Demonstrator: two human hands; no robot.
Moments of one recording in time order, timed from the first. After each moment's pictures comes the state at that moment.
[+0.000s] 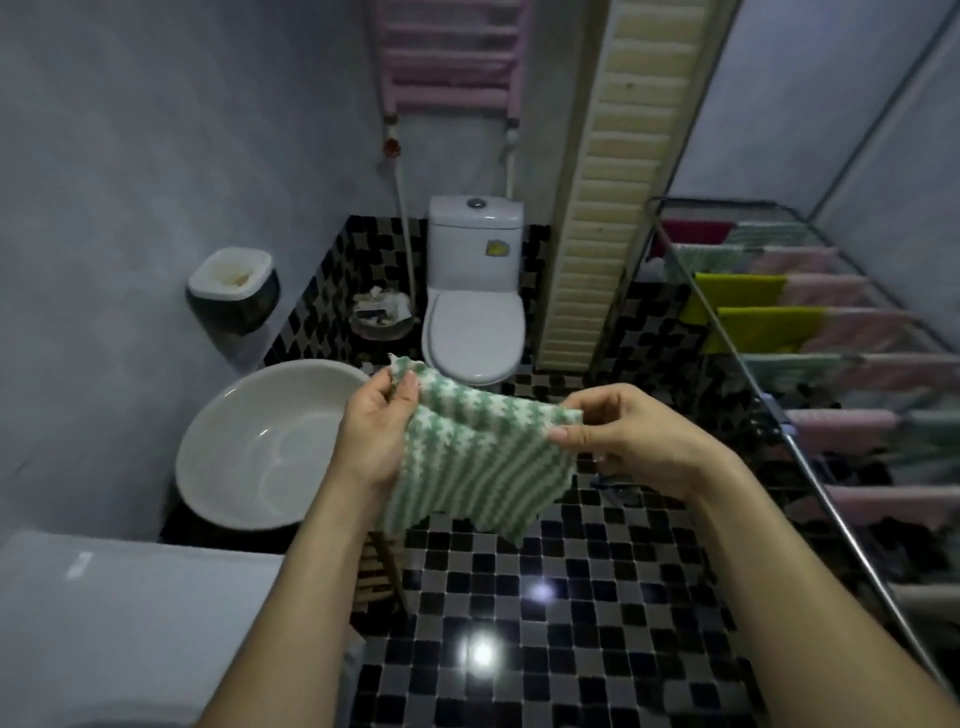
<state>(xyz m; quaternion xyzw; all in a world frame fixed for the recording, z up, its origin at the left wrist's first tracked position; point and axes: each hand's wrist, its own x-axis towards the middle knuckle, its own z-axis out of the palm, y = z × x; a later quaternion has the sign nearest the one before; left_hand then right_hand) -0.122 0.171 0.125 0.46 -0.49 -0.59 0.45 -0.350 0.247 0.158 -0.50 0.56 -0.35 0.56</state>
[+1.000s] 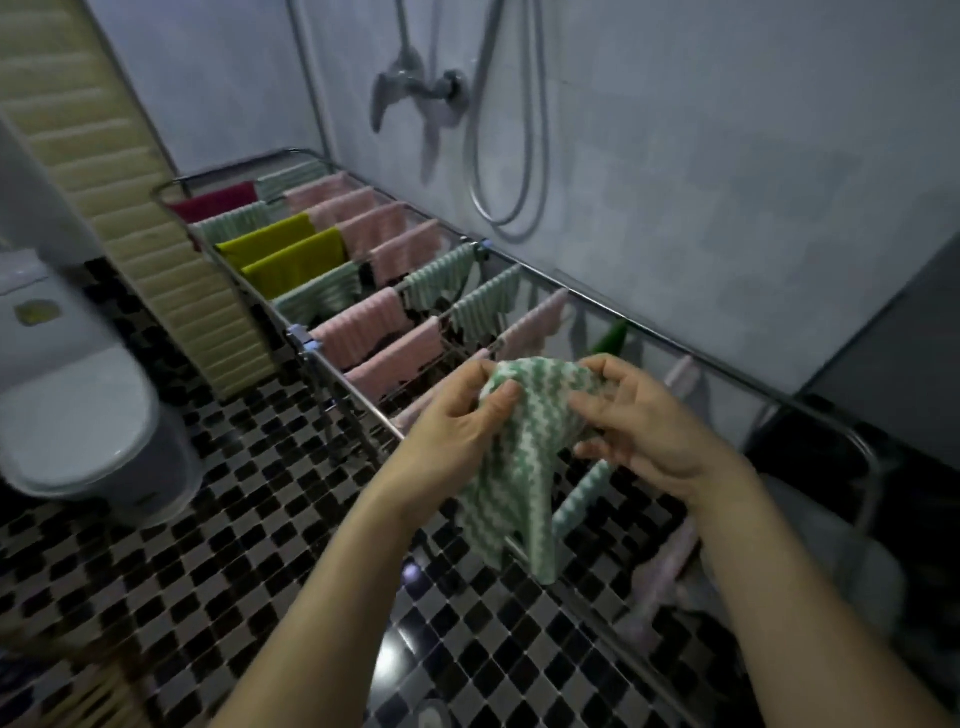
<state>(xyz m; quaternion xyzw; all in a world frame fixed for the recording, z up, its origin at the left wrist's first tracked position) -0.483 0.517 0.143 0.05 -0.68 -0.73 0.05 -0.583 0.686 0.142 -0.16 0.60 -0.71 0.33</state>
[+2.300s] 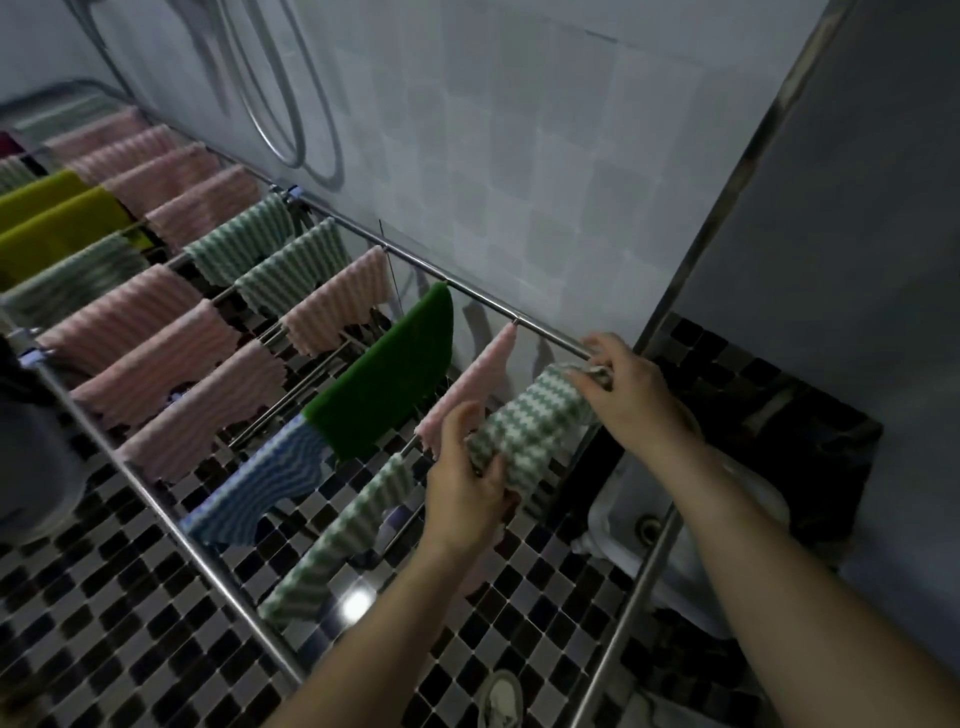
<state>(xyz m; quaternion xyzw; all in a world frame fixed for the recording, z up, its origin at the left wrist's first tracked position) -0.635 0.753 0.003 0.22 -0.71 -0.67 0.04 -0.775 0.904 0.015 -0.18 0.92 -0.36 0.03</state>
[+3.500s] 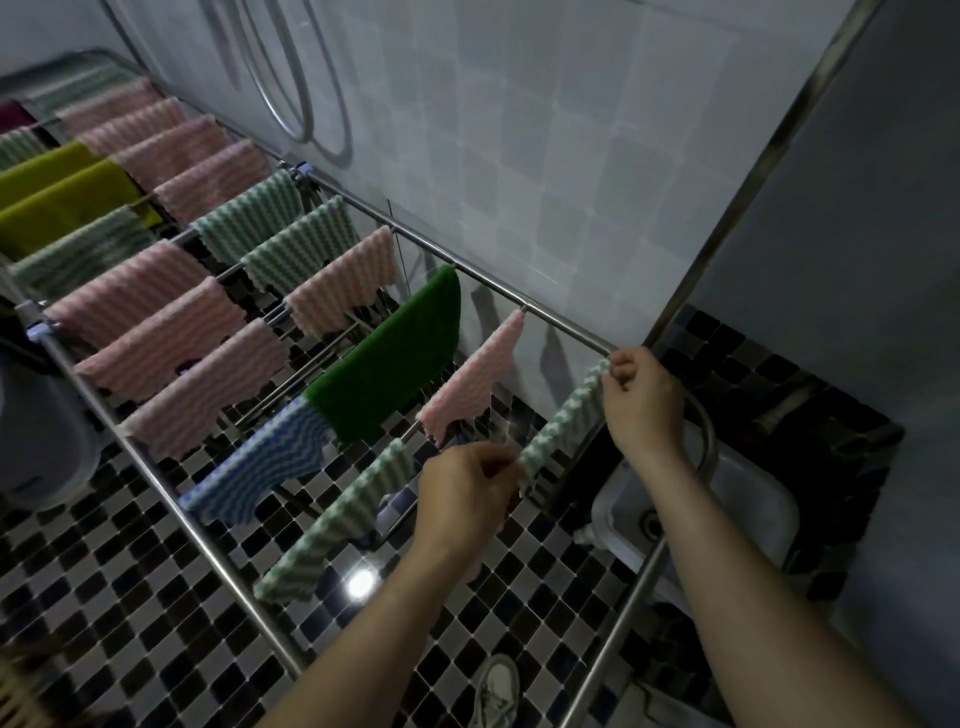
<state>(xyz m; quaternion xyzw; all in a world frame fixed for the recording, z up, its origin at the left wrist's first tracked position) -0.631 0.754 -0.003 0.20 -0.86 -0.48 0.00 -0.769 0.901 -0.013 -0.01 0.91 -0.41 -0.01</state>
